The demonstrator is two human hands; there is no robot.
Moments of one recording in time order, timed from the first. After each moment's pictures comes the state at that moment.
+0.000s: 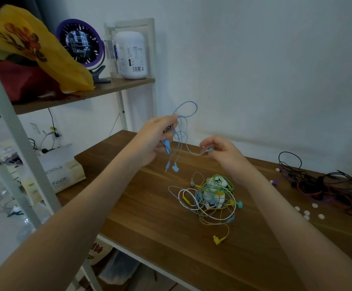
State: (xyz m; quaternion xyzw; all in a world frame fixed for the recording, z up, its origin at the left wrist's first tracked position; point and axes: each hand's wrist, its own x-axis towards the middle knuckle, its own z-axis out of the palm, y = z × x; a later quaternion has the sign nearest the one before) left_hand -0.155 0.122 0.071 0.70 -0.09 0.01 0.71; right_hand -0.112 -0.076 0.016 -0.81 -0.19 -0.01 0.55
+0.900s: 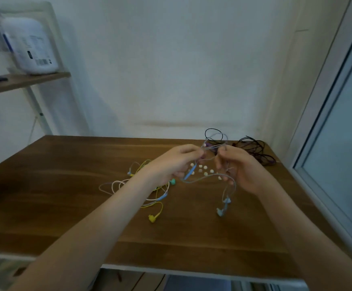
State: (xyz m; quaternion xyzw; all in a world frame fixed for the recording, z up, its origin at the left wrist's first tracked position) left_hand -0.171 -0.062 0.007 0.75 -0.20 -0.21 0.59; right_hand -0.211 -0.258 -0.017 -0.63 -0.14 0.04 0.76
